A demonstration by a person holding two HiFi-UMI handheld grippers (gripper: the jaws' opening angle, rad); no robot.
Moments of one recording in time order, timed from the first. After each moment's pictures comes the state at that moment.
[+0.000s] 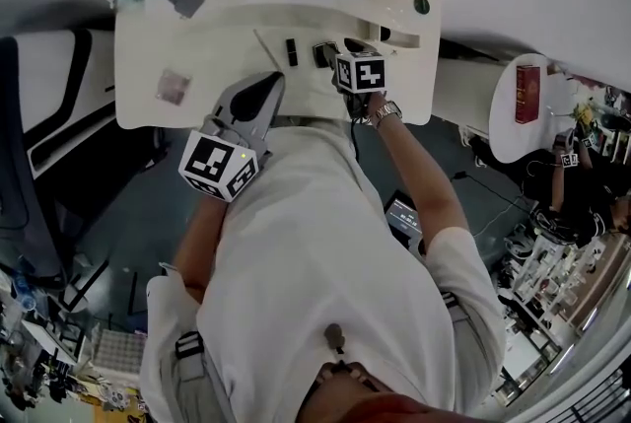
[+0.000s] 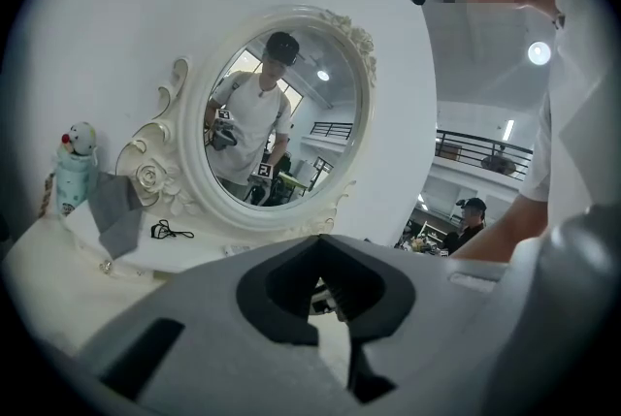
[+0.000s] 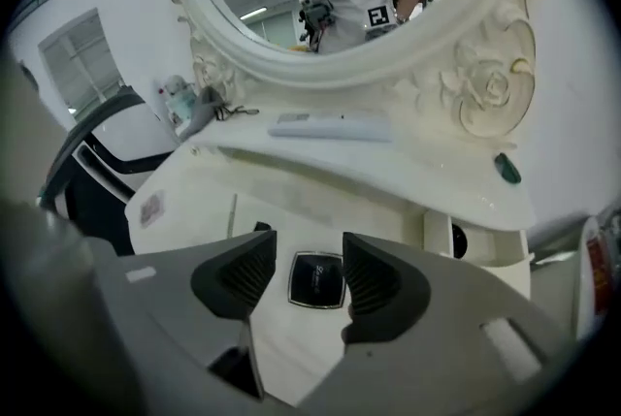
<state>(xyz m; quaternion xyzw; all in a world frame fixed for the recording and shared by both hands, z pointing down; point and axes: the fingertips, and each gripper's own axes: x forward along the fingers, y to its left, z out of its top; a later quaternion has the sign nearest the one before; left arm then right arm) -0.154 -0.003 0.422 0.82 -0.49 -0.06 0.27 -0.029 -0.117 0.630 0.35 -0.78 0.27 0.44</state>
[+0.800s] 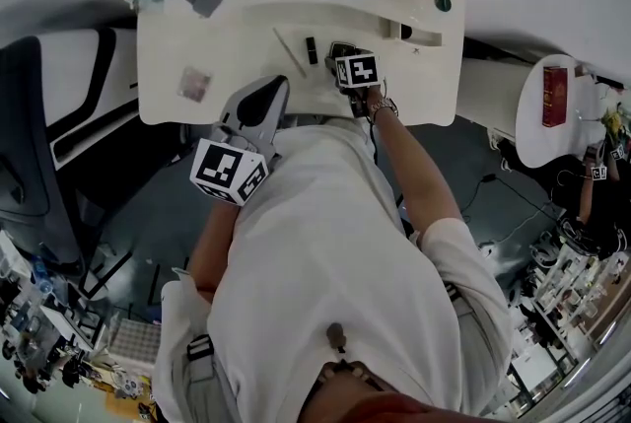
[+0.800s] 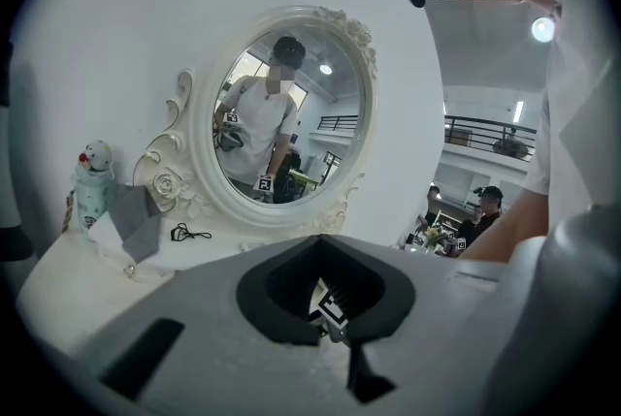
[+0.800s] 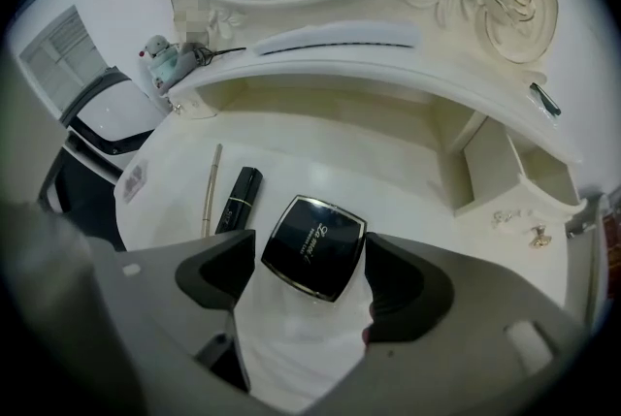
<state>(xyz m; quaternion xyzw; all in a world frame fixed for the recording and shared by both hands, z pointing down) -0.161 0.008 0.426 0.81 -0.53 -0.03 0.26 -0.025 -0.086 0.718 0.34 -0.74 0.31 0.49</state>
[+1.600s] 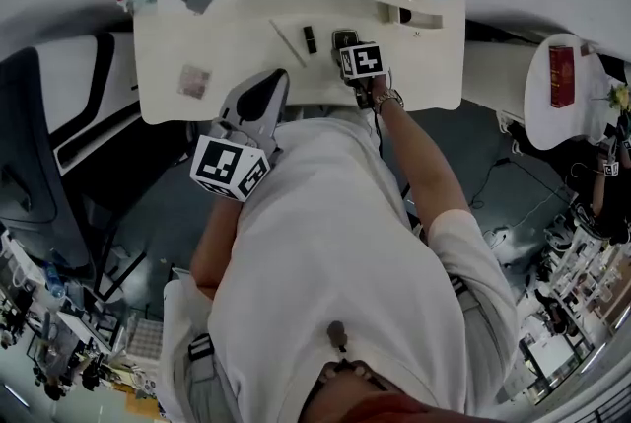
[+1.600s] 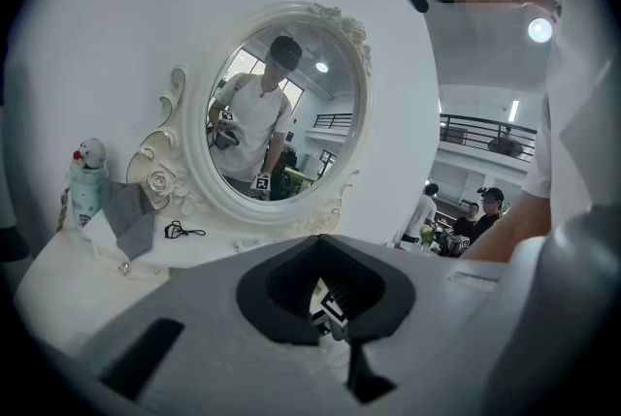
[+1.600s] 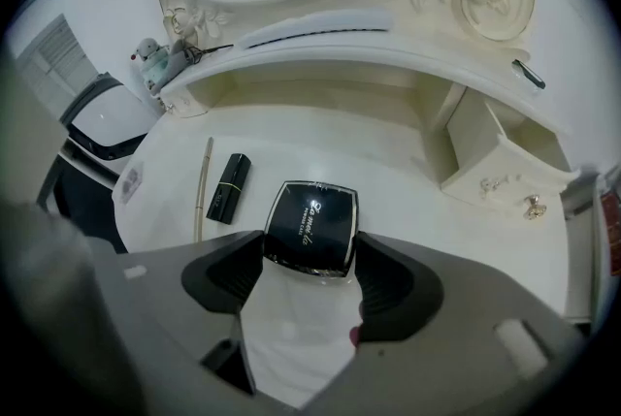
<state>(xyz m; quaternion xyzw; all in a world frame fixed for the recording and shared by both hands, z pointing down) -0.154 0.013 0.428 0.82 -0.51 -0.02 0.26 -0.007 -0.076 0.727 0.35 -0.73 0.34 0.48</state>
